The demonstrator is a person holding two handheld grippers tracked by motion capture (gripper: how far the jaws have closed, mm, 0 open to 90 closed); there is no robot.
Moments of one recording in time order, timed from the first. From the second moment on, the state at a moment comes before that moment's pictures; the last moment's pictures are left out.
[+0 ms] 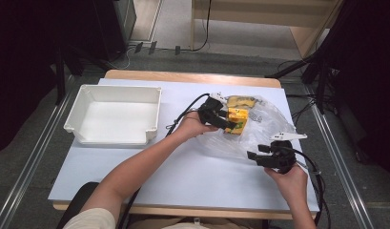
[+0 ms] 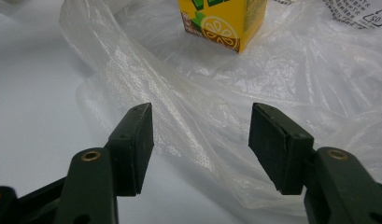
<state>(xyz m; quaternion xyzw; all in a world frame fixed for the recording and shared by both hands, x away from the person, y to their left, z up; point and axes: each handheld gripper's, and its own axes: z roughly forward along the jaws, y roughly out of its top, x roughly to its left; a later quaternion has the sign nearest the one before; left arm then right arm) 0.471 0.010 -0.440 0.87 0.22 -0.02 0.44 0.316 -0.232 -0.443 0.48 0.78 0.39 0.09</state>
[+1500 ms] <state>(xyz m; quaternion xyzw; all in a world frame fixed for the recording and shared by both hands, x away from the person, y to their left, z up) 0.455 0.010 -0.400 0.89 0.22 -0.02 0.40 0.314 -0.234 -0.442 0.47 0.78 0.40 0.09</state>
